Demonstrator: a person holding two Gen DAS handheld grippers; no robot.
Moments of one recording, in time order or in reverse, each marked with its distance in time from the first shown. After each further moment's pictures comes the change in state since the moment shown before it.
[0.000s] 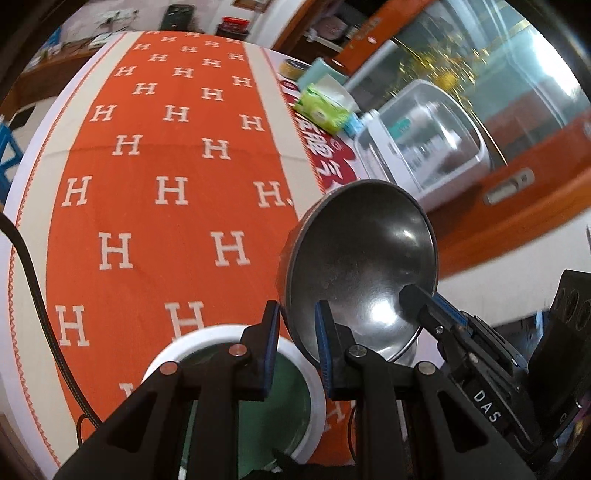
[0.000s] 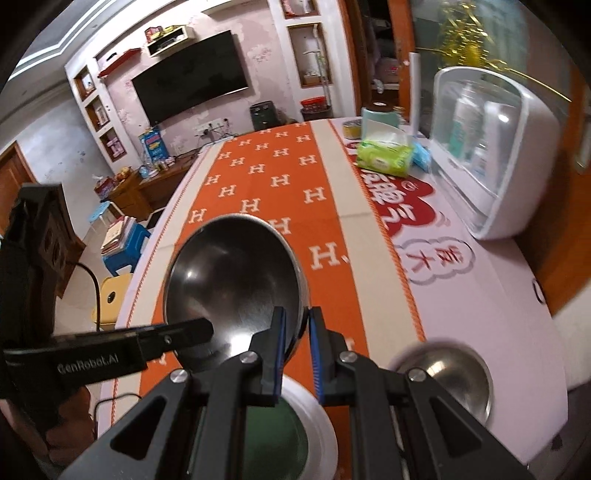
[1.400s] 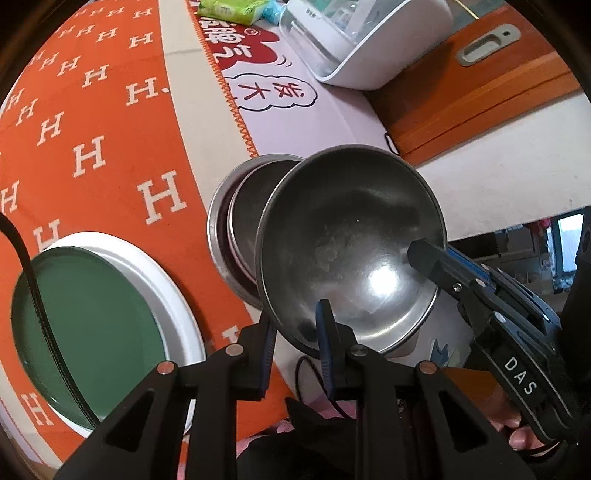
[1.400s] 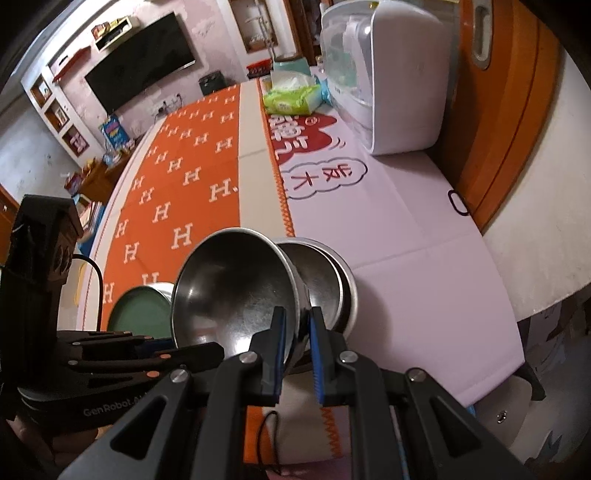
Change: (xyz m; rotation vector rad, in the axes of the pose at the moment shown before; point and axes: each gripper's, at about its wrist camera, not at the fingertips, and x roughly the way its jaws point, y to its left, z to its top) left arm 0.108 -0.154 -0.084 0.115 0.295 0.043; right arm -0.053 -0.150 -0.066 0.109 0.183 -0.062
